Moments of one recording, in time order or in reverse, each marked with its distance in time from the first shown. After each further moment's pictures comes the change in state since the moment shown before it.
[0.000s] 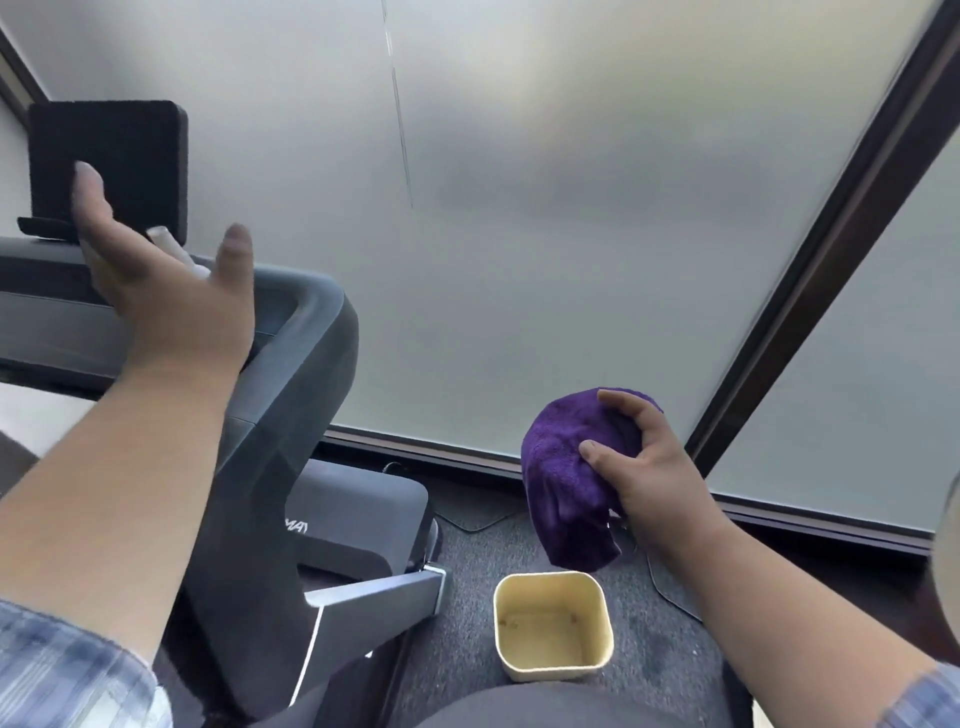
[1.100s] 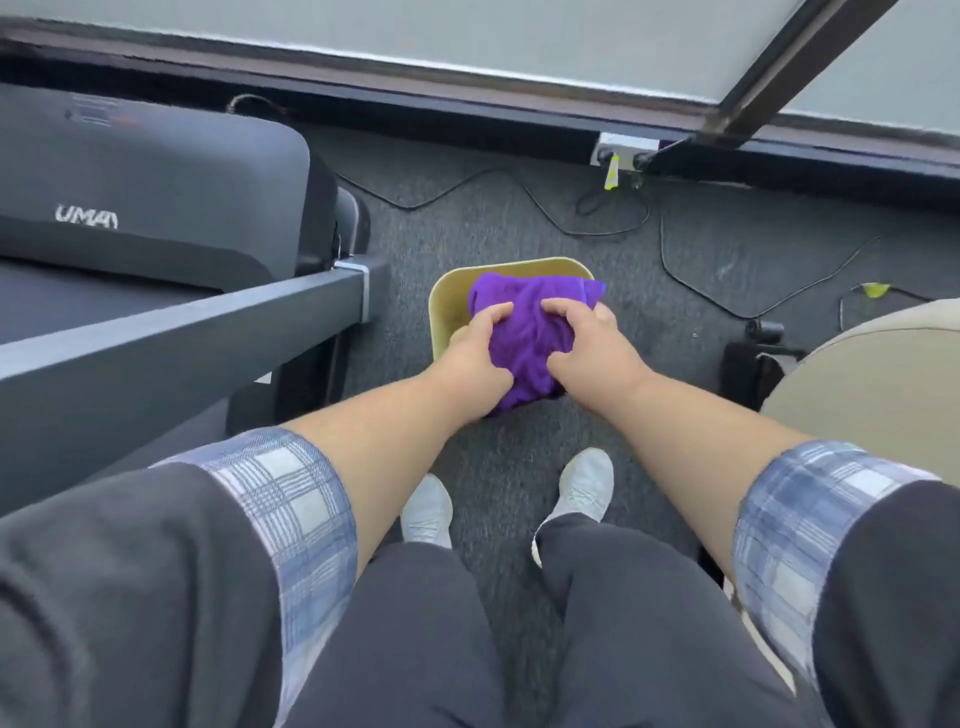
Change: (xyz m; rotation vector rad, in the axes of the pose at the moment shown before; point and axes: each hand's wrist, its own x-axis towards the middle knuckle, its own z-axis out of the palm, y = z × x) left_hand -0.563 -0.248 0.263 0.219 -1.586 -0.659; right_hand 0.053 0.508 -0.032 -0.680 -0.334 0.545
